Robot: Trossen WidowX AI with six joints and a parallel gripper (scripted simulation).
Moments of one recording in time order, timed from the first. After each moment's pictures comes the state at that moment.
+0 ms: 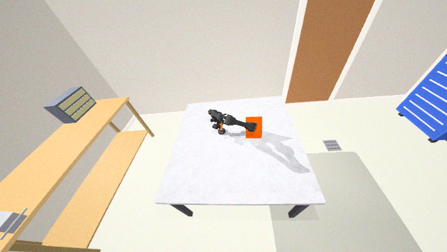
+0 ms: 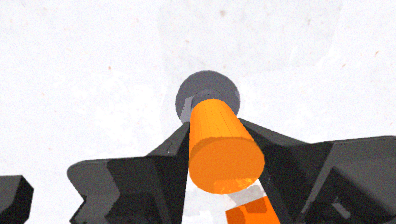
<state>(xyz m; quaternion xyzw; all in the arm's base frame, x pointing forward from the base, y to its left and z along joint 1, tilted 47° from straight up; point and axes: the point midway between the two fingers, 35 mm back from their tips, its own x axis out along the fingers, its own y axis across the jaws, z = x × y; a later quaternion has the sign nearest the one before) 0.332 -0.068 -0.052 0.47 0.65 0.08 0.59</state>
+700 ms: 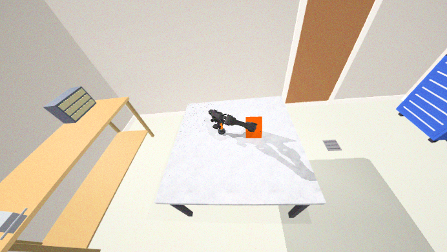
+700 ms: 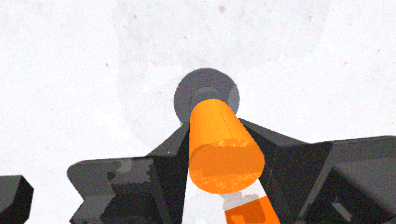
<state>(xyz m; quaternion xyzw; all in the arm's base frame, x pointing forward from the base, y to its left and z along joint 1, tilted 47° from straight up) 0.328 -0.066 -0.054 0.47 0.65 0.08 0.59</state>
